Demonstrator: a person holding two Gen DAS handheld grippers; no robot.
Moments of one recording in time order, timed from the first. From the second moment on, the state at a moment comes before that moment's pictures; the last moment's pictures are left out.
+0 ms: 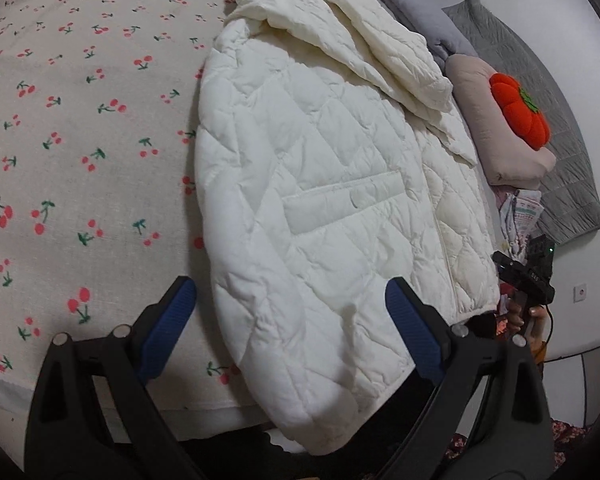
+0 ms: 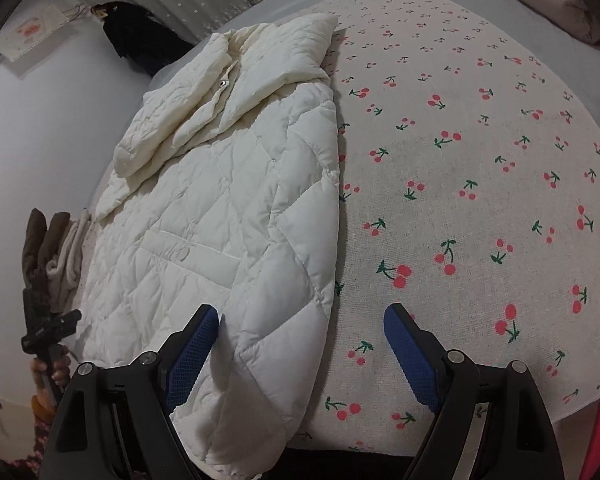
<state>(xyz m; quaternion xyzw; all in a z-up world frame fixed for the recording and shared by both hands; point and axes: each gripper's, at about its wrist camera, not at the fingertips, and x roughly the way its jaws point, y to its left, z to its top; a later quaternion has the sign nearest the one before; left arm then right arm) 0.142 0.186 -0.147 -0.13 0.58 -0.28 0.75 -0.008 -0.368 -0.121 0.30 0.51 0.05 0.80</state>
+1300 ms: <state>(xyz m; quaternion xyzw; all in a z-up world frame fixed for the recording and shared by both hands) 0.125 0.170 -0.088 -0.29 0.46 -0.44 0.71 -0.025 -0.359 -0.072 0.46 0.37 0.24 0.77</state>
